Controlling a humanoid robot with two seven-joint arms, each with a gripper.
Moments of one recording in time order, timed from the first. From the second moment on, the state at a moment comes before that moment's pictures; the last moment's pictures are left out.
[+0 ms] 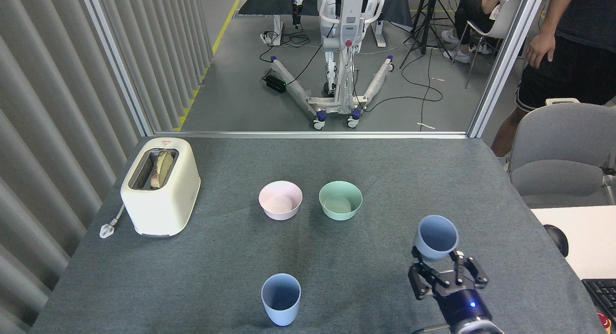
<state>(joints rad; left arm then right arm) 0.36 0.04 -0.03 -1.50 -1.48 0.17 0.30 -0.08 0.02 -0.15 -1.36 1.59 -0.36 -0.09</state>
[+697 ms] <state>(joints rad) 0.36 0.04 -0.02 -1.46 -1.48 0.18 0.32 -0.08 0.16 0.42 -1.61 1.64 -0.30 0.25</state>
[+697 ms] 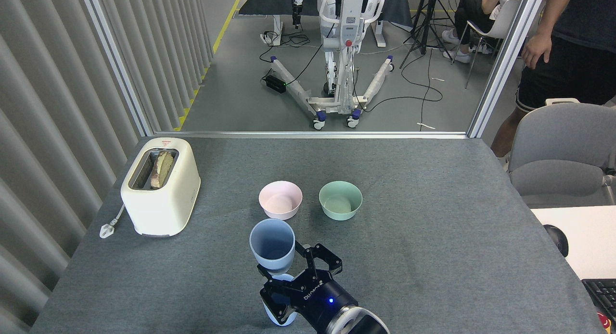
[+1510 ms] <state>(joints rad) 0.36 0.04 -0.01 -1.45 -1.47 0.17 0.33 0.02 0.14 0.41 -1.60 1.64 -0.30 0.22</state>
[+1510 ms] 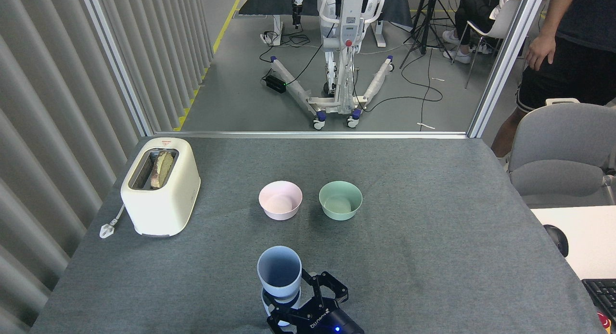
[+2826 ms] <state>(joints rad) 0.36 0.04 -0.01 -1.45 -1.47 0.17 0.34 0.02 0.15 0.41 -1.58 1.64 -0.30 0.20</state>
